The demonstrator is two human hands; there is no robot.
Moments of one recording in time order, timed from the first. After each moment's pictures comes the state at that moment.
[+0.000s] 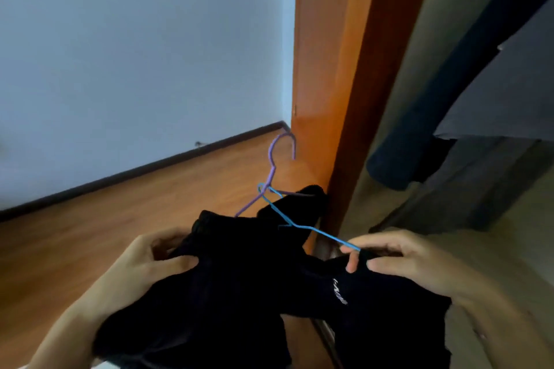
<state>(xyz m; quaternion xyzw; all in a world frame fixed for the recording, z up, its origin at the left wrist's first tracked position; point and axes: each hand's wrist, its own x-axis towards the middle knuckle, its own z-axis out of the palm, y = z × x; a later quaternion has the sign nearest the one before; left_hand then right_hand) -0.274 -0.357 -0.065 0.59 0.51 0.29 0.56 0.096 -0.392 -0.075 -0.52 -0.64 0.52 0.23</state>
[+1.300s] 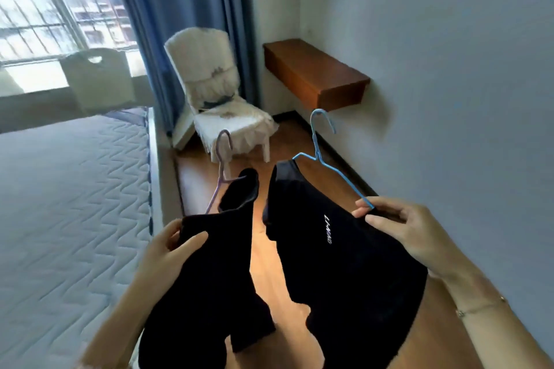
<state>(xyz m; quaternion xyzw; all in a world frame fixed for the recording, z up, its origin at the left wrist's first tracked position) -0.495 -0.155 -0.092 -0.10 0.76 0.64 0.00 -0.497 0.204 -0.070 0.04 -0.81 0.58 0.01</state>
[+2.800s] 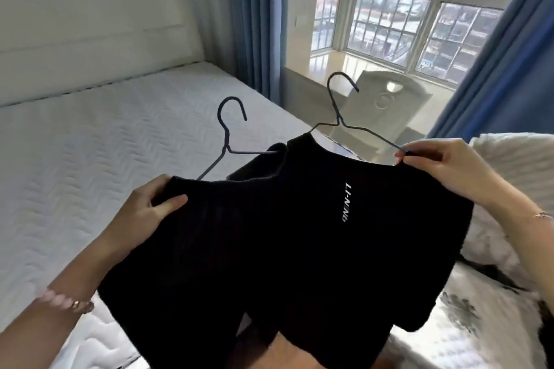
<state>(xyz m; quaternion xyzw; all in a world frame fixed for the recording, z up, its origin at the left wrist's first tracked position) -1.060 -0.445 -0.063 -0.46 0.70 0.42 -0.35 -1.507 -0.333 -0.002 0.60 -0.70 0.36 -0.17</state>
